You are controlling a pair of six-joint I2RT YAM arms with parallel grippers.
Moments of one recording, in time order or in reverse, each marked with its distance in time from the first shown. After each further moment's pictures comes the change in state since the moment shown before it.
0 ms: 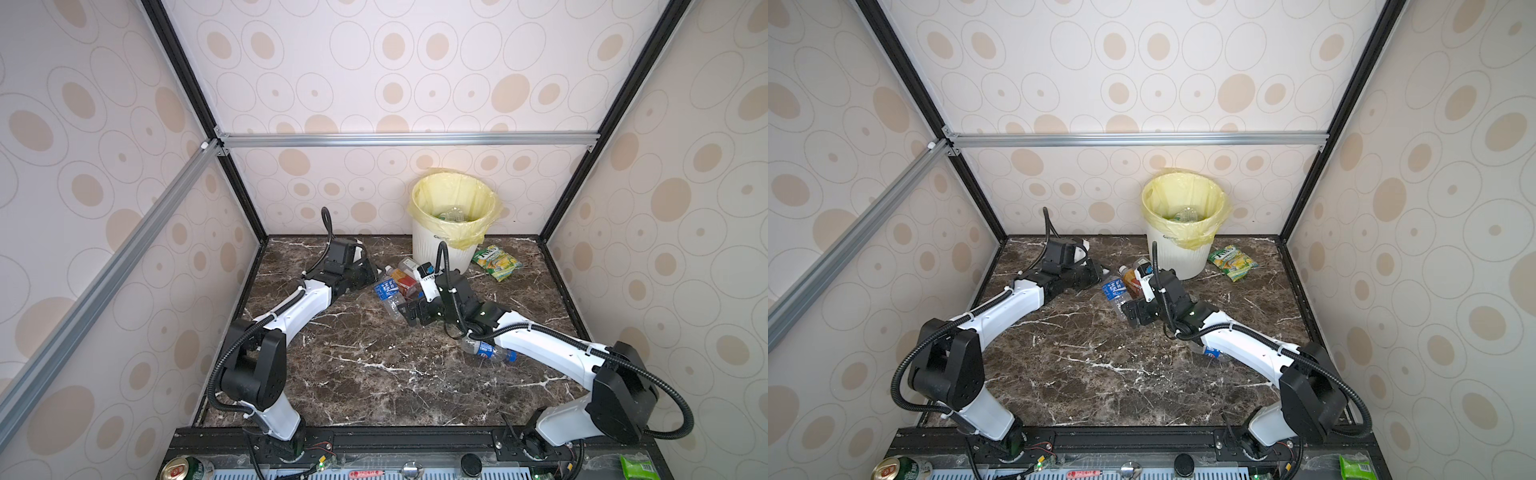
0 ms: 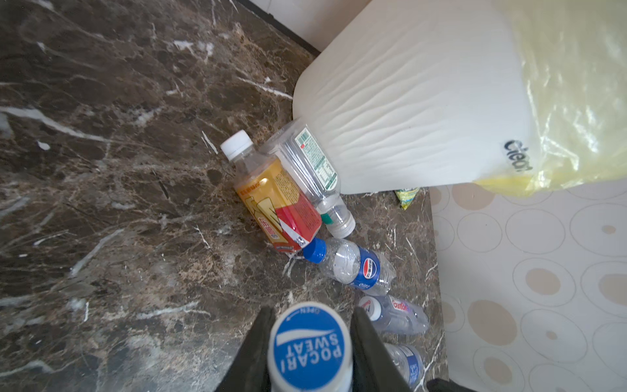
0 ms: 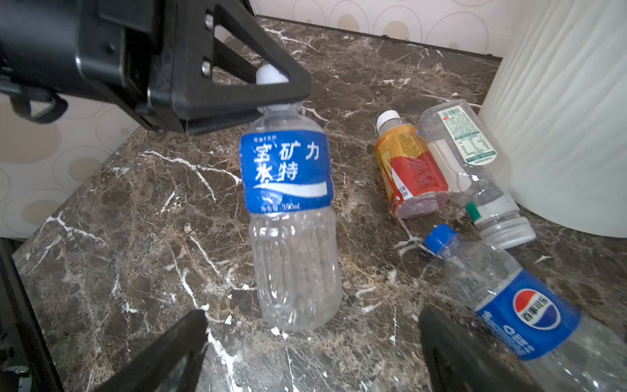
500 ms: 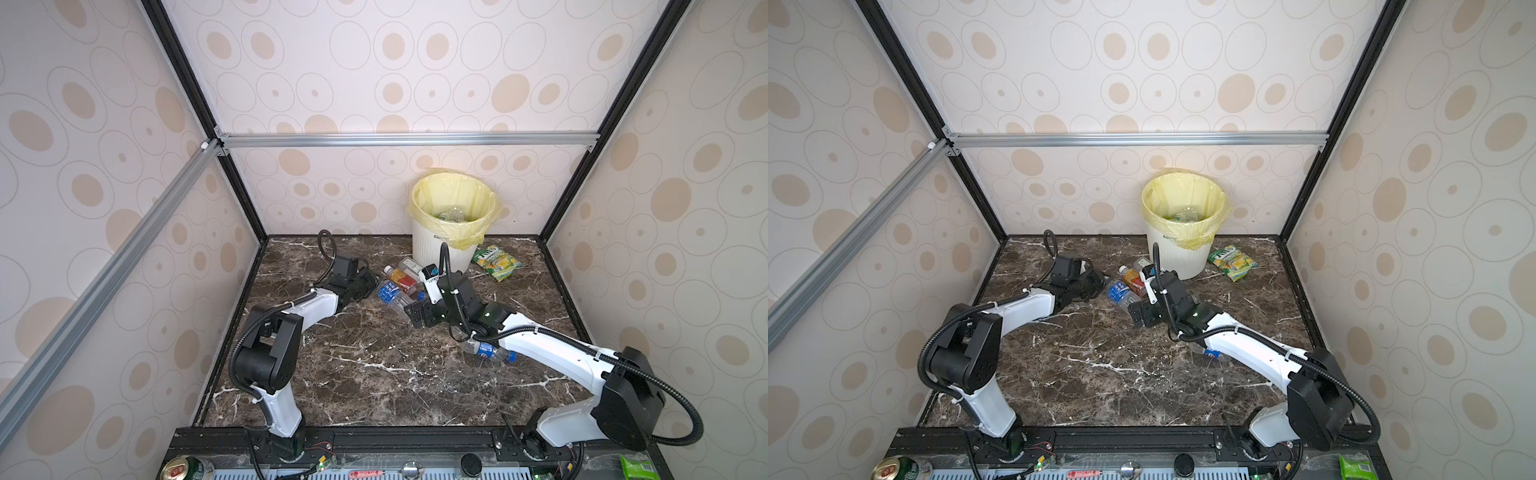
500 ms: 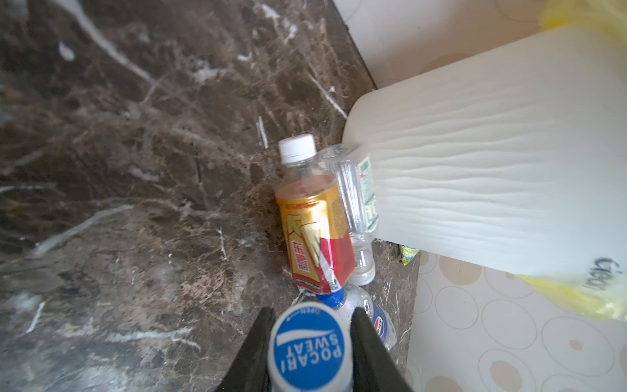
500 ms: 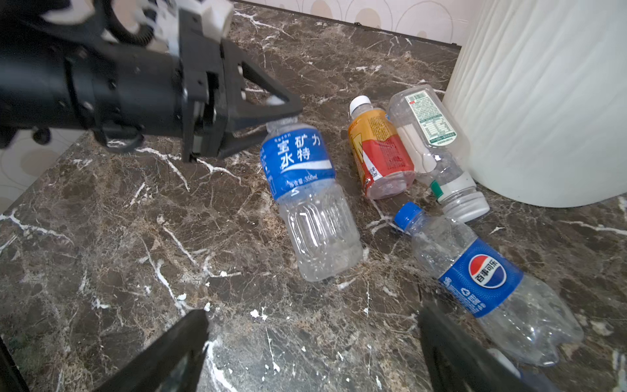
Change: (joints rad) left arm 0.013 0.100 -0.106 0.243 -0.092 -0.298; right arm 0.008 -0.046 0.000 -0.109 0.095 -0.016
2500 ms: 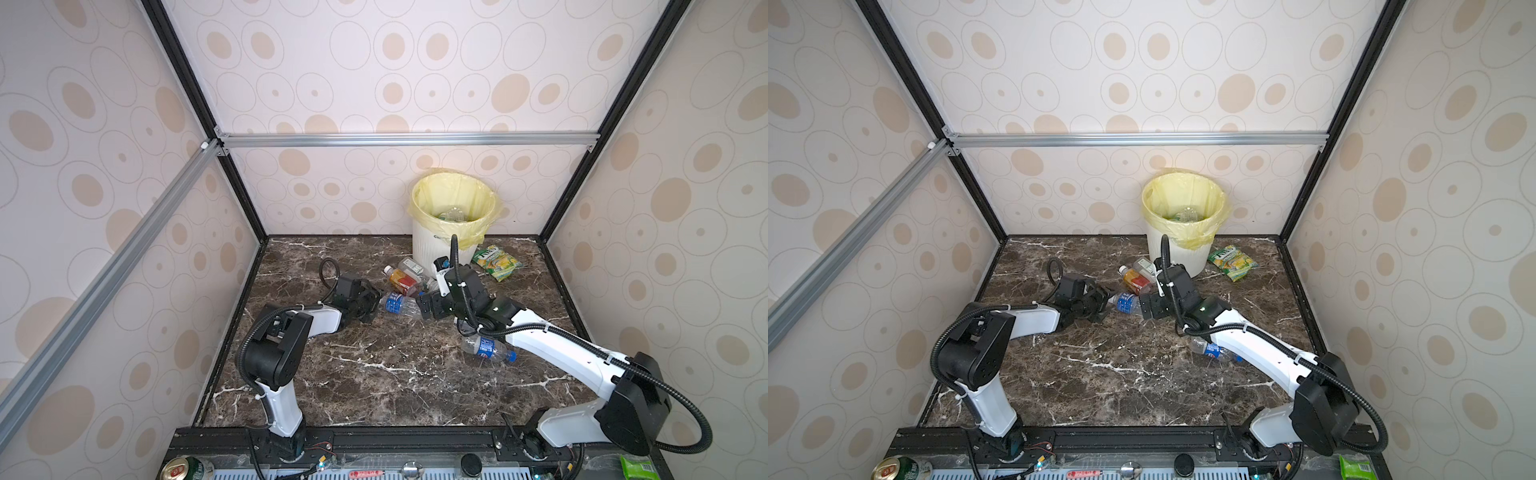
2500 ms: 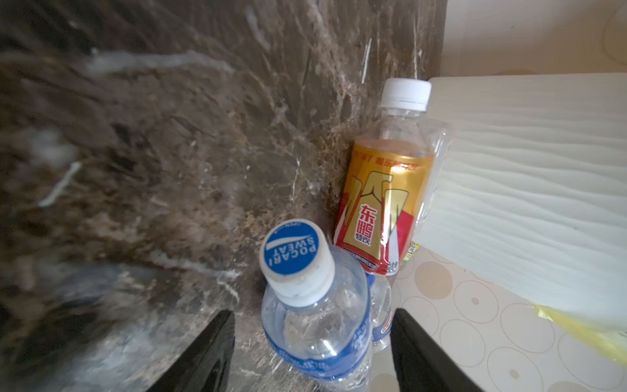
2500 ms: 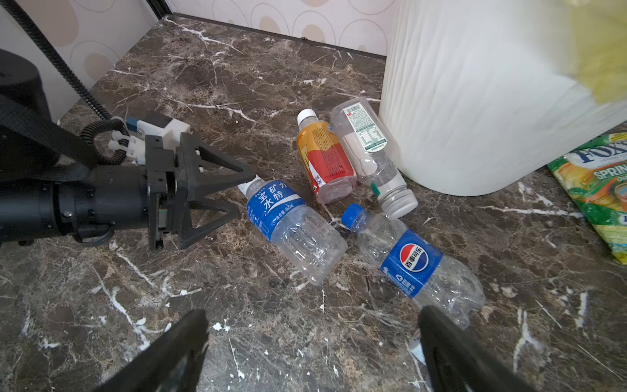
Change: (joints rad) left arm -0.033 0.064 -0.230 0.242 0.041 -0.397; right arm -0.044 -0.039 0.045 -0.088 0.111 0.015
